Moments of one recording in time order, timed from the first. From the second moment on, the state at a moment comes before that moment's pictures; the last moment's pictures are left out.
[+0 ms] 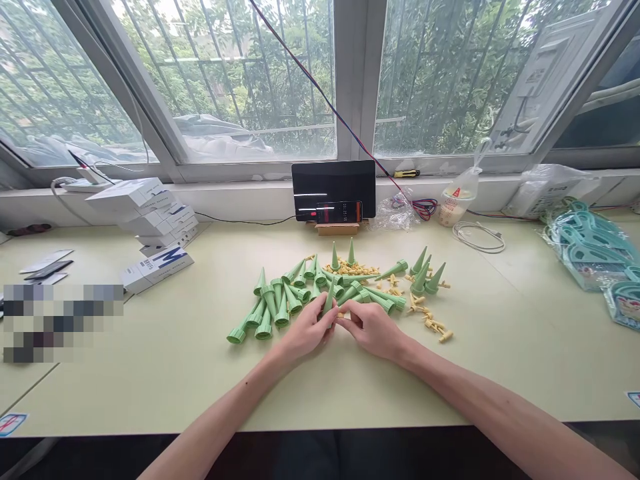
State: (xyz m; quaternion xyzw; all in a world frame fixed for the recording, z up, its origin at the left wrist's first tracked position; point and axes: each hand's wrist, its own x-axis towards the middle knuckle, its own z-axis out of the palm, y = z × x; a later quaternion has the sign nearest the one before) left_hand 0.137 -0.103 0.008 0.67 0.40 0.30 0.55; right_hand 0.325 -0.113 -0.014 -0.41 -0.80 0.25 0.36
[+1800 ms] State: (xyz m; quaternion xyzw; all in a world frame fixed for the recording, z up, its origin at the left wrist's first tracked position) left_hand 0.134 -0.104 0.003 0.75 0.38 0.33 0.44; right_hand 0.323 -0.114 -0.004 -0.36 -0.75 0.42 0.36
